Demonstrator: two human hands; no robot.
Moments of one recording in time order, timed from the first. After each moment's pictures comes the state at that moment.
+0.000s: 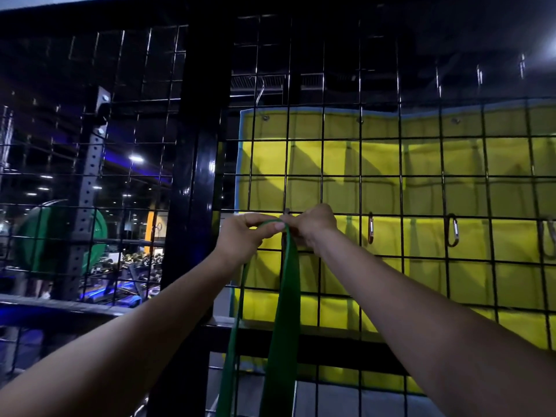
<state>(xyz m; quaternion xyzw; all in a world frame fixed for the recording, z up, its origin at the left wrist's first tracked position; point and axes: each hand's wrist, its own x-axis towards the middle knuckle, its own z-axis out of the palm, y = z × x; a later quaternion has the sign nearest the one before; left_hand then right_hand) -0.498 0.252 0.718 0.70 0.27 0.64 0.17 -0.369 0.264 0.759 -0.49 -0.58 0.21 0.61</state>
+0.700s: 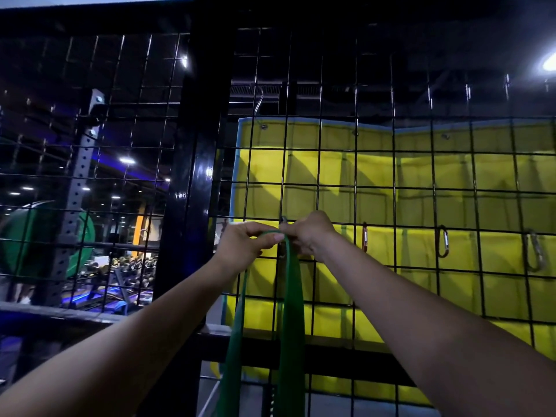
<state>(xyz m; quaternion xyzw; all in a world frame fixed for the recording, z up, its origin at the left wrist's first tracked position) -0.495 0.251 0.719 0.71 0.27 0.63 0.19 -0.364 0.259 0.764 -0.51 -0.61 0.23 0.57</state>
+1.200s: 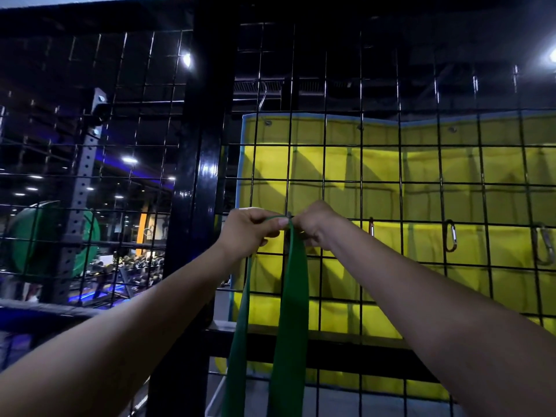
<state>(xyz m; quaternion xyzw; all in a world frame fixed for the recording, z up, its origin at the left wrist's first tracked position) -0.502 0.247 0.732 0.72 0.25 0.62 0.21 -0.364 0.252 0.775 -0.53 -0.64 0.22 0.51</state>
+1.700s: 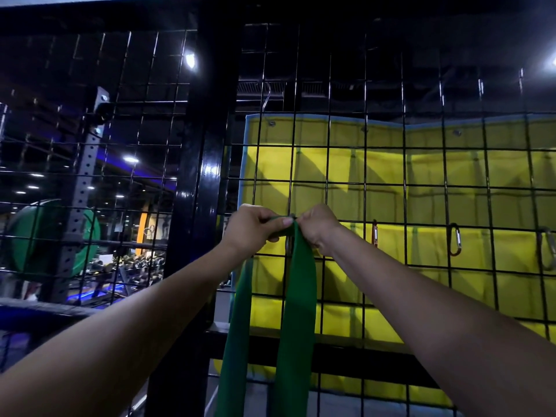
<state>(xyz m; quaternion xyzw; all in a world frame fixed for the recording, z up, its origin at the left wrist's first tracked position) -0.502 0.261 0.739 0.74 0.31 0.59 0.08 -0.364 0.274 0.769 -0.52 -0.64 0.14 0.54</state>
